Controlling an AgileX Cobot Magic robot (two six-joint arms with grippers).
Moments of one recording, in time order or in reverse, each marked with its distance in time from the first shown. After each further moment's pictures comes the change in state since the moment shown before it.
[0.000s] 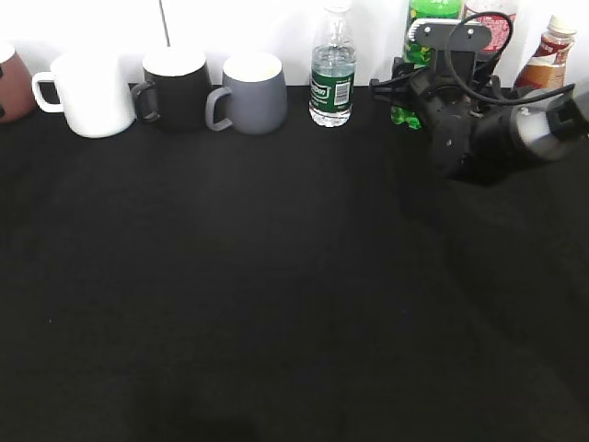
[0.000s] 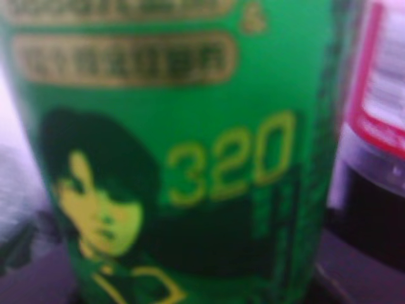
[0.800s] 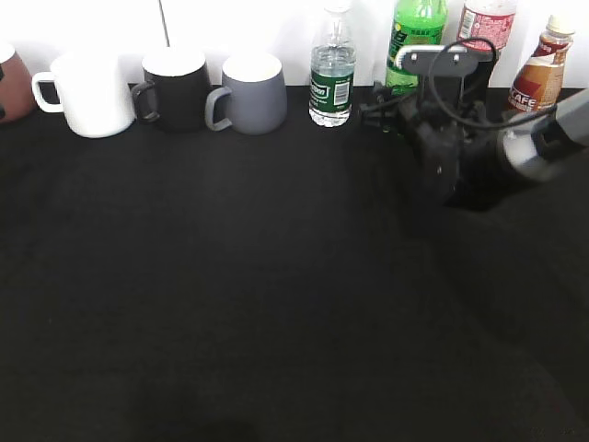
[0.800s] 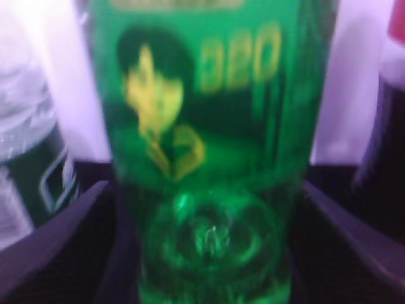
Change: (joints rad) left arm 0.000 0.000 0.000 0.001 0.006 -0.001; right arm 0.038 0.010 0.091 -0.002 -0.062 0.023
